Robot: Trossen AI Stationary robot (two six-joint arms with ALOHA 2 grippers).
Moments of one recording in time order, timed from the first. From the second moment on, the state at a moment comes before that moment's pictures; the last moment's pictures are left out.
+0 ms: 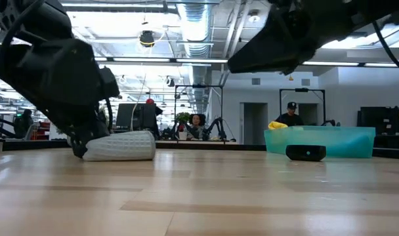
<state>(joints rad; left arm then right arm) -0.36 1.76 0.67 -0.57 -1.12 -0.91 0.48 1.64 0.77 0.34 0.60 0.25</state>
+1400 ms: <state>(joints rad) -0.55 1.57 0.92 -0.42 -1.04 -0.48 -0.02 1.69 0.78 0.59 0.10 0.02</state>
